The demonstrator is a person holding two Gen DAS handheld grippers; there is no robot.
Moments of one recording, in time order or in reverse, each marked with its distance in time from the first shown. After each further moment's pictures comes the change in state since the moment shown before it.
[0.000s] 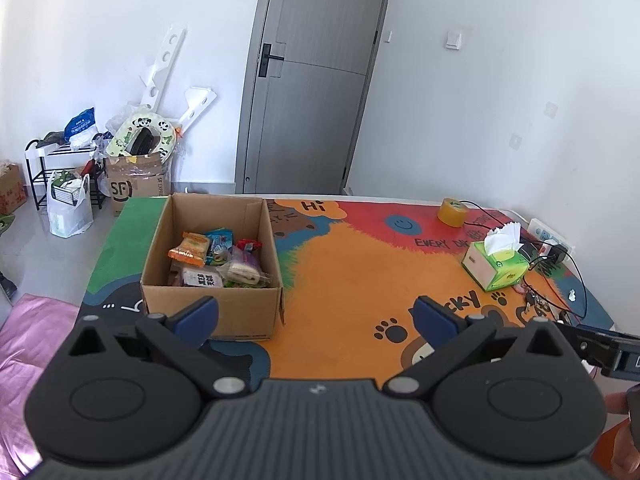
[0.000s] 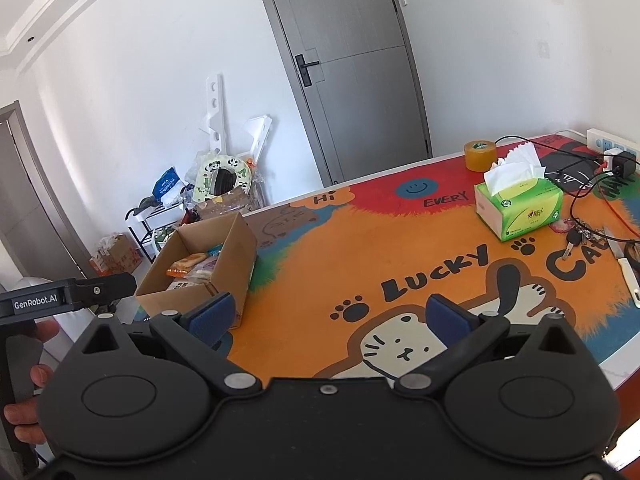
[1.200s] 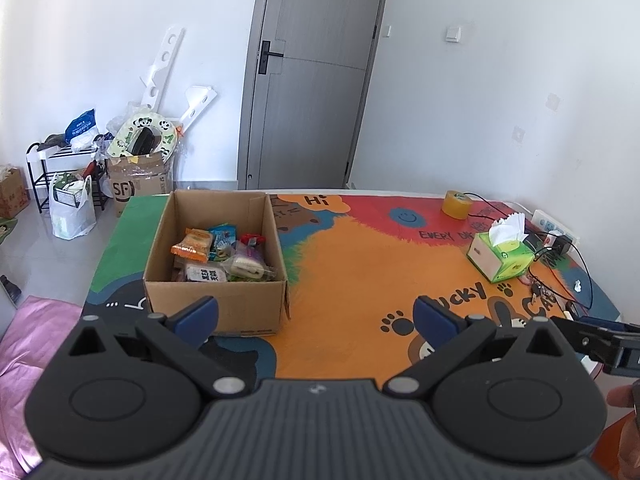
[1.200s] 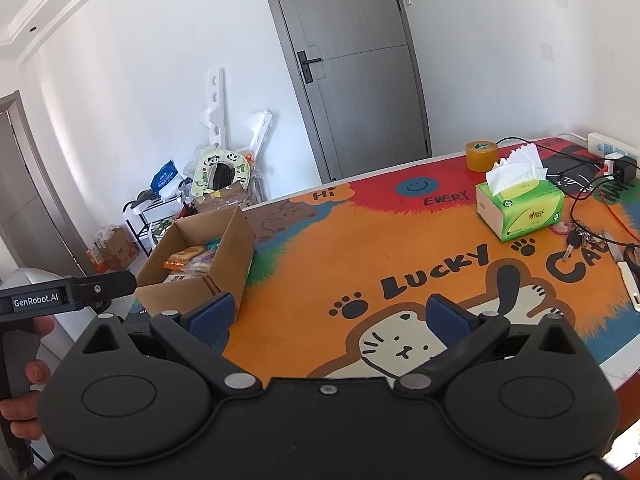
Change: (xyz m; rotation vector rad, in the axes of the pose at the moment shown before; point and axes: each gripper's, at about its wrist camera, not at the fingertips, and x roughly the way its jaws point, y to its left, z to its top) left arm 0.003 0.002 -0.005 0.023 0.015 0.012; right arm 0.004 0.004 -0.003 -0.024 0.009 -0.009
